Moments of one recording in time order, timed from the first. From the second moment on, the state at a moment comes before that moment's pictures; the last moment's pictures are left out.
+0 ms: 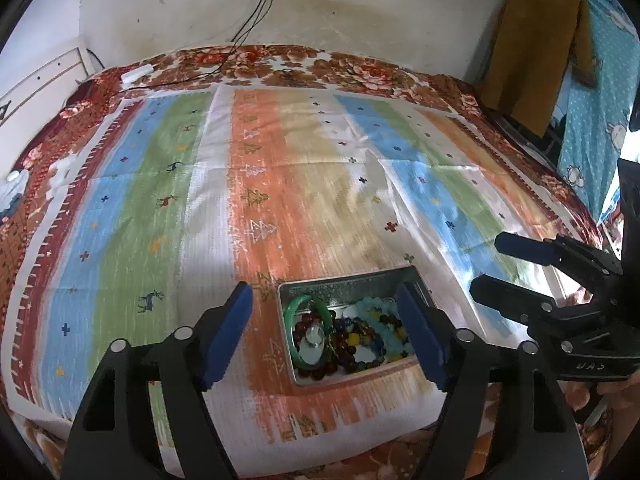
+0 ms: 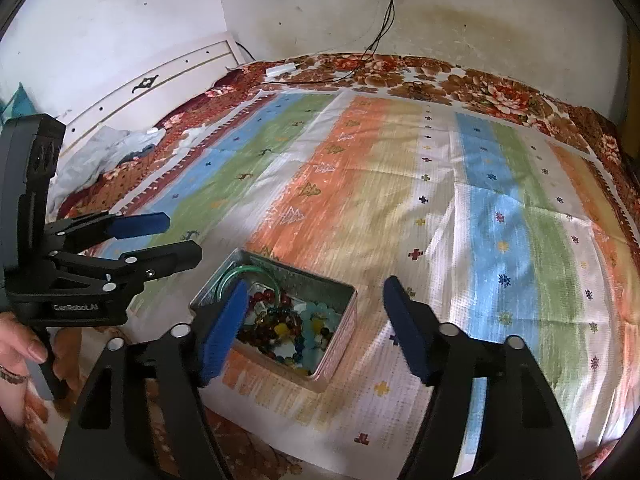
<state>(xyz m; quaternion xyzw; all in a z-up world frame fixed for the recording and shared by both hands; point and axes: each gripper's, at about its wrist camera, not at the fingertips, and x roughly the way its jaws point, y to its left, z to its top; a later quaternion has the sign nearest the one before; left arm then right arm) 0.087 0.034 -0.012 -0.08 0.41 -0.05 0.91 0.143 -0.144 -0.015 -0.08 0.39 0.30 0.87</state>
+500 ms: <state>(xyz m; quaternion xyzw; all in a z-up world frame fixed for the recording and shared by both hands) 0.052 0.016 -0.019 -0.03 0.40 -0.05 0.92 0.106 -0.163 -0.017 -0.08 0.38 0.30 0.87</state>
